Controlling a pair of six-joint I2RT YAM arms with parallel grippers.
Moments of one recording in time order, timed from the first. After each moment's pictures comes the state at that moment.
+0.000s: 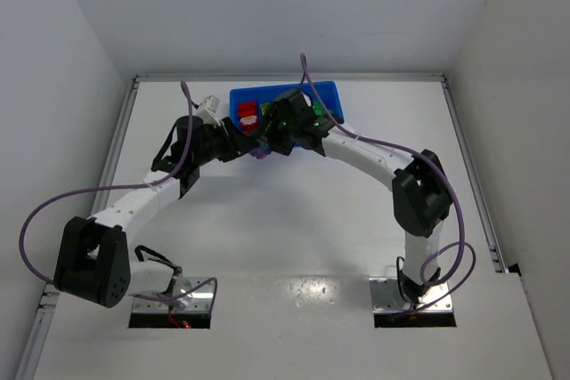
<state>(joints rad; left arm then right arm) -0.28 1.28 0.78 0.15 0.37 -0.70 0.71 1.91 1.52 -0.31 0.00 1.11</state>
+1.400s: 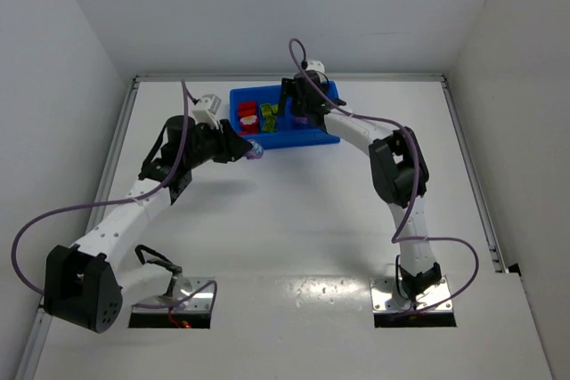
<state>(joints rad) -0.28 1.12 0.79 -0.01 0.37 -0.43 0.50 2.23 1.73 -0.08 0.25 0.45</state>
